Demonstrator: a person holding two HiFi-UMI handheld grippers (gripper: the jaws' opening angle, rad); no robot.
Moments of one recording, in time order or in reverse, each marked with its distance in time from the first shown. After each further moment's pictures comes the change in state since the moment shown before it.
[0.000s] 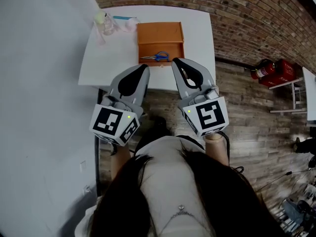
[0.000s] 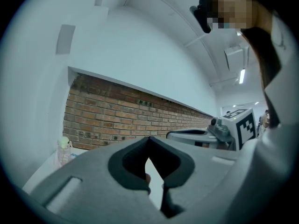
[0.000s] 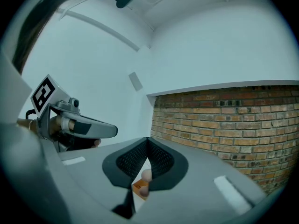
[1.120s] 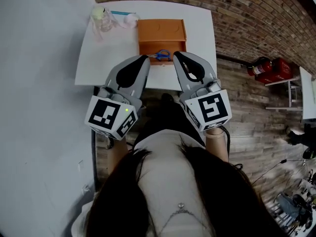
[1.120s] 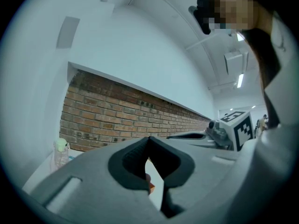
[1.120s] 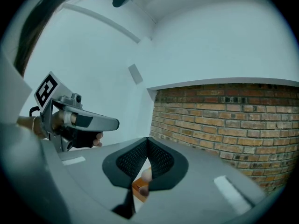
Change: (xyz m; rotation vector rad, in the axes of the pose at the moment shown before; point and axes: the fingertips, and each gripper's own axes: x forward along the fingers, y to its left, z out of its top) left arm 0.017 0.042 0.008 -0.024 -0.018 -0.046; right arm 0.044 -0.004 -0.011 -0.016 0.070 0.002
